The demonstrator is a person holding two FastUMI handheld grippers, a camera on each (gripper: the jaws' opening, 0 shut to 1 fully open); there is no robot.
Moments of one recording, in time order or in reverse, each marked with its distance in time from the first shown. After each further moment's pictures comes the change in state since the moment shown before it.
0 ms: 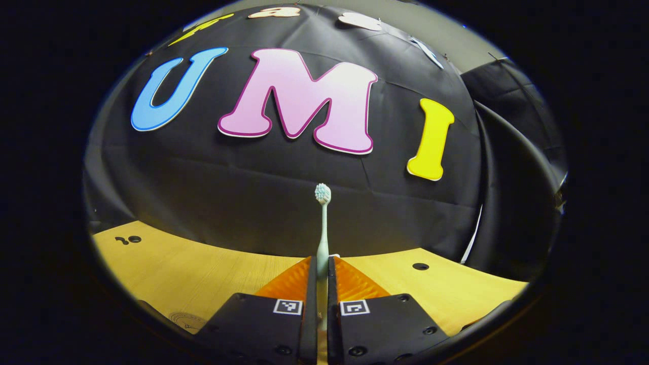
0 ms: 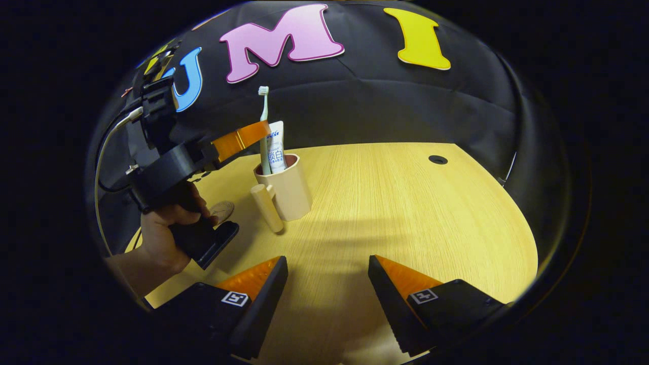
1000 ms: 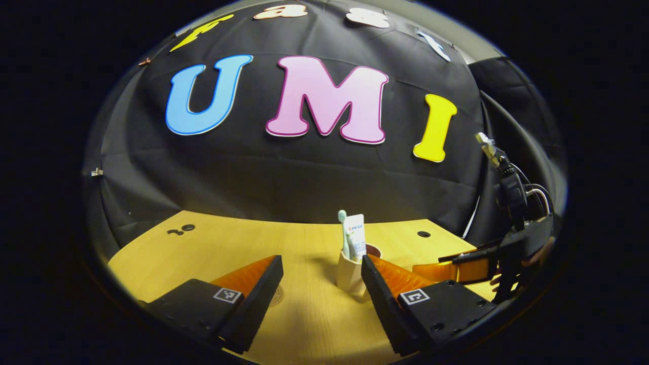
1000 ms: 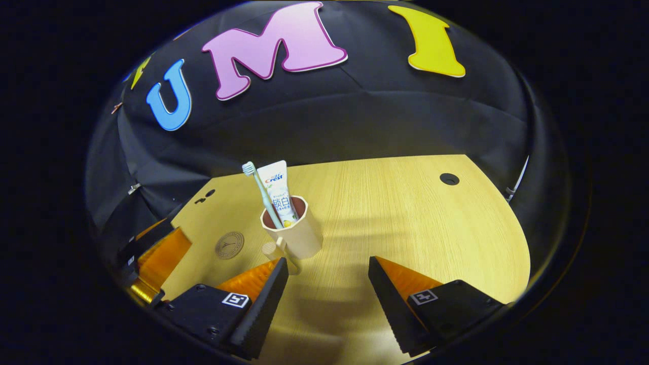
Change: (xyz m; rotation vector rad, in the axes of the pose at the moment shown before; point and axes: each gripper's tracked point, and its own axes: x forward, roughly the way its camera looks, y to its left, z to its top) left arm -0.161 0.048 0.023 0.016 0.210 0.143; right arm 0.020 0.023 0.084 0.066 0.073 0.037
